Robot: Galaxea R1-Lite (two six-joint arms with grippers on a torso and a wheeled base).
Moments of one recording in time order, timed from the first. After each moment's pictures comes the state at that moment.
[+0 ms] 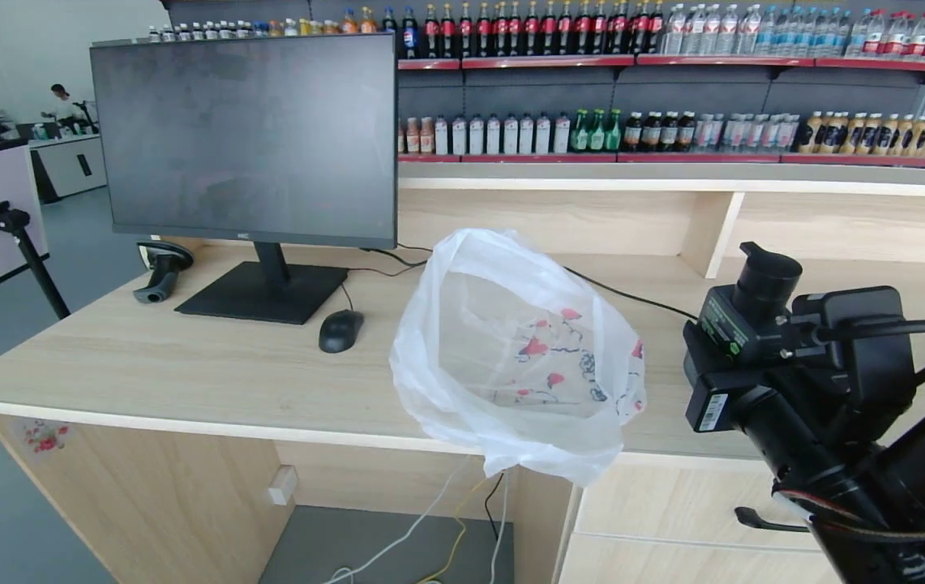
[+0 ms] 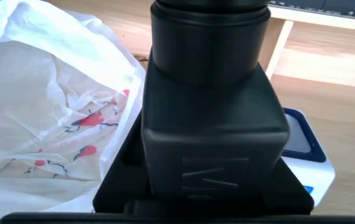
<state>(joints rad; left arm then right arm) 0.00 0.00 0.00 0.00 0.00 0.00 0.73 1.63 -0.31 -1.50 -0.73 -0.26</state>
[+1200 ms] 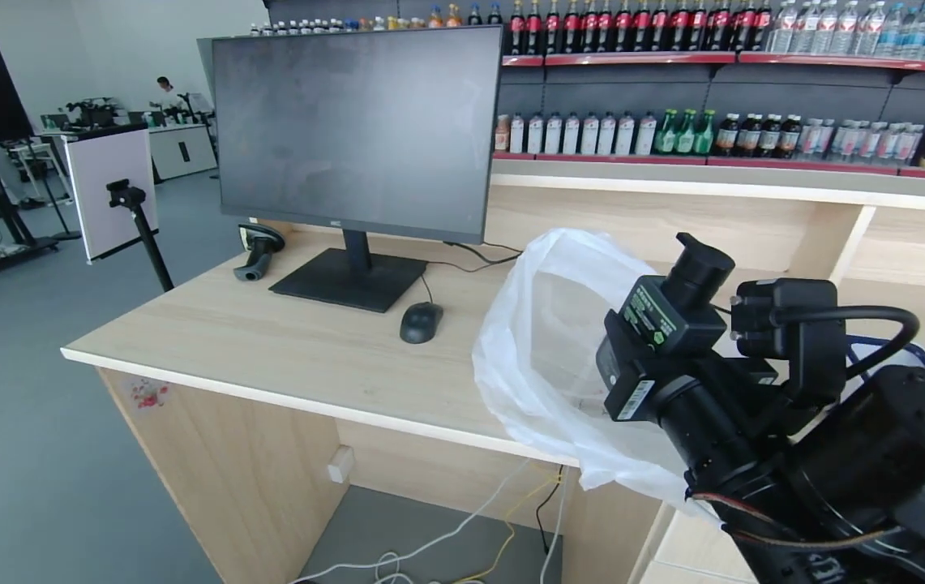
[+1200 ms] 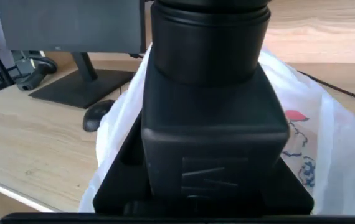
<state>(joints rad) 0.00 0.00 0.00 0.00 0.00 0.00 0.87 1.74 -0.46 -1.49 -0.73 -0.01</state>
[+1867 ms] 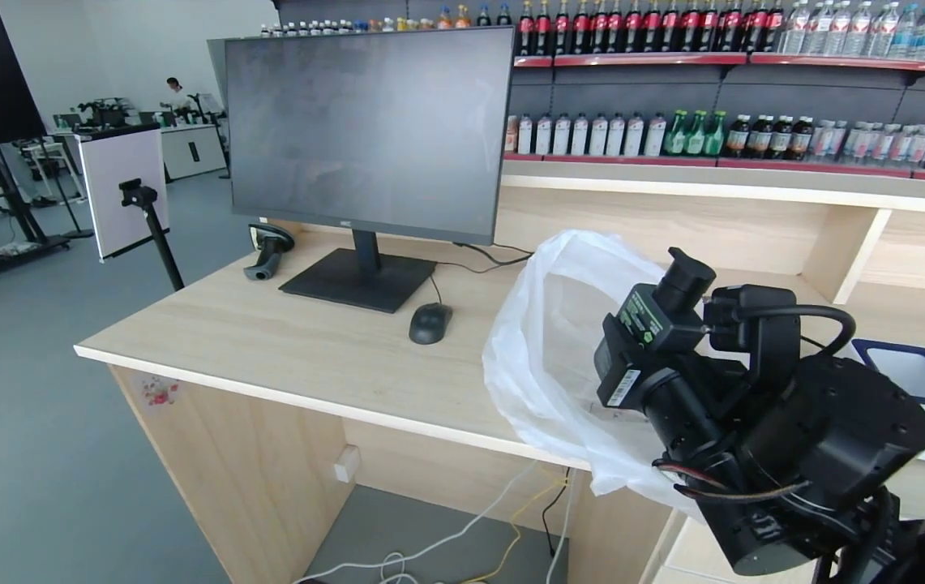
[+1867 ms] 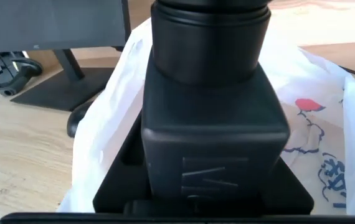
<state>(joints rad) 0.00 0.00 0.00 0.00 0.00 0.00 0.77 1.83 -0.48 -1.51 -0.70 0.07</state>
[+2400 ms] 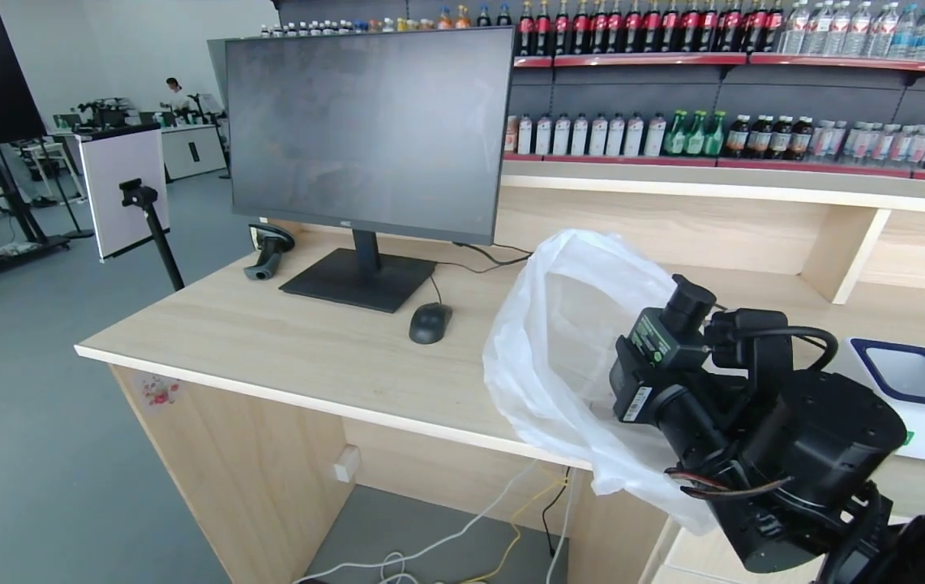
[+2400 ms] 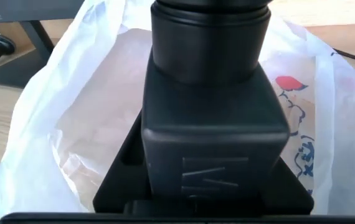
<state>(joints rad) 0.00 0.00 0.00 0.00 0.00 0.00 0.67 1.89 -0.40 -1.56 -0.63 0.09</state>
